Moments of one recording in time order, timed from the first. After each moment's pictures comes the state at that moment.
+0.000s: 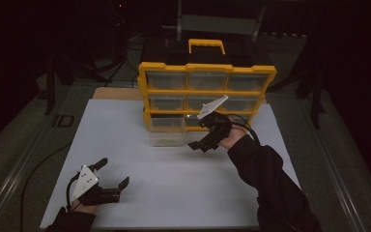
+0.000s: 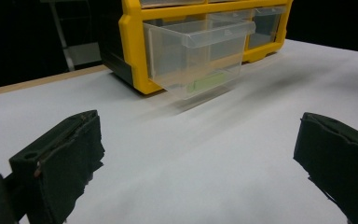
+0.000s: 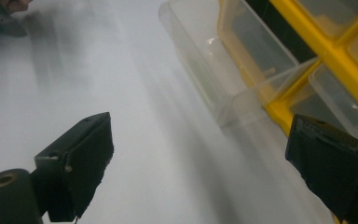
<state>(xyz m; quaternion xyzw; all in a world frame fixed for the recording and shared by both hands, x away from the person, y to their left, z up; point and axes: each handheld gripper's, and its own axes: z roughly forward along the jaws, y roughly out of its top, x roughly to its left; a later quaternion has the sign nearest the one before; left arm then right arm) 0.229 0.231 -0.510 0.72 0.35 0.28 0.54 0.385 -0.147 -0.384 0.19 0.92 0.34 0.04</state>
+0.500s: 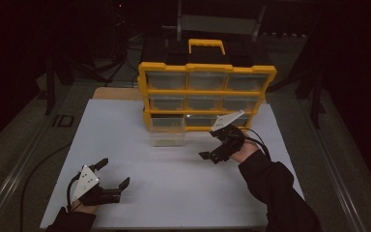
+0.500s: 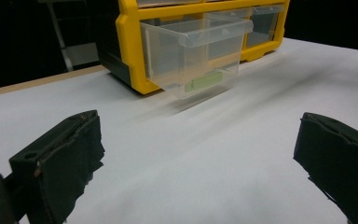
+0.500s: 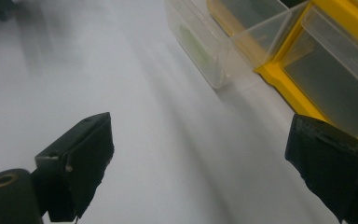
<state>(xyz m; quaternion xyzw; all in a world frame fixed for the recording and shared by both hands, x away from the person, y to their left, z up) 0.228 0.230 -0.509 0.72 0.34 0.28 0.54 0.358 -0.183 -0.405 0.22 0.90 0.36 0.07</state>
